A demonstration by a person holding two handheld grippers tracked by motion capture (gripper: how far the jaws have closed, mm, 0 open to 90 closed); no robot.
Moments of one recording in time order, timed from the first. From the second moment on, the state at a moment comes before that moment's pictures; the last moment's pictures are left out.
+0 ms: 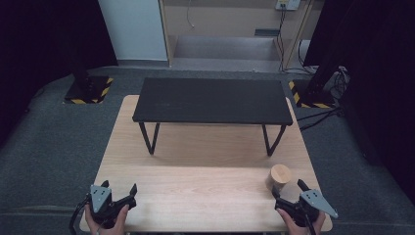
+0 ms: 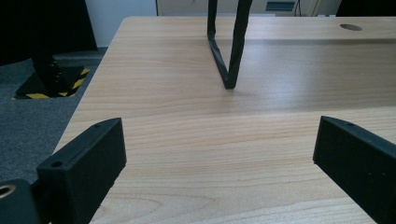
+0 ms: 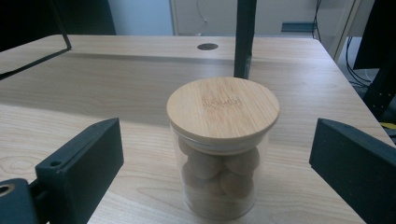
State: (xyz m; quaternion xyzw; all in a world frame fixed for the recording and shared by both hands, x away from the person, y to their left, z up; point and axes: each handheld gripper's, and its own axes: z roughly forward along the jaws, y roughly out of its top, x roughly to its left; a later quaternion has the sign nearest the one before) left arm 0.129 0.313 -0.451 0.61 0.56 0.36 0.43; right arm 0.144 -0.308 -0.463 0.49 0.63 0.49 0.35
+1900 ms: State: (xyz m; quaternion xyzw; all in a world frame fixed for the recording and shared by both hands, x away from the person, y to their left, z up) left arm 0.130 0.317 -0.455 0.61 0.56 0.36 0.44; right arm 0.182 -0.289 -0.467 0.50 0.65 0.45 0.35
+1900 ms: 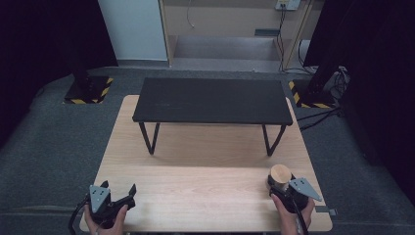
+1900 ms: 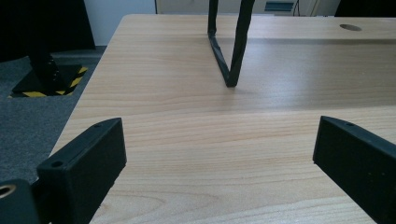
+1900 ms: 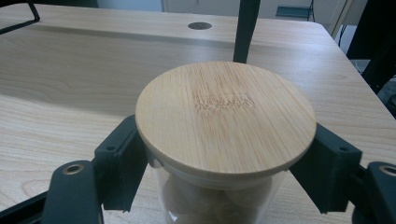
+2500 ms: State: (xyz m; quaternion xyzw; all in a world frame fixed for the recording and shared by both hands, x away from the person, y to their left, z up) left arm 0.127 0.317 -0.453 0.61 0.55 0.36 0.44; right arm 0.167 -0.296 -0.434 0.49 0.65 0.47 0.35
